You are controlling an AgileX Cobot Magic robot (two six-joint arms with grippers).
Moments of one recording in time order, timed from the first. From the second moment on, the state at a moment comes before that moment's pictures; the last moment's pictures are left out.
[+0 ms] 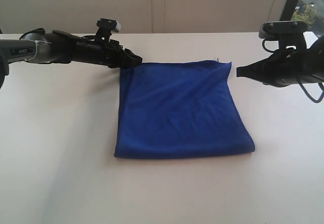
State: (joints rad) left arm -0.25 2.50 -1.94 -1.38 0.62 1.45; right arm 0.11 1.77 -0.93 0.46 -0.01 -0.41
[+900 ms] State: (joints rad) left arm -0.25 2.53 -1.95 -1.41 0.59 1.46; right arm 0.11 1.77 -0.93 0.46 -0.01 -0.41
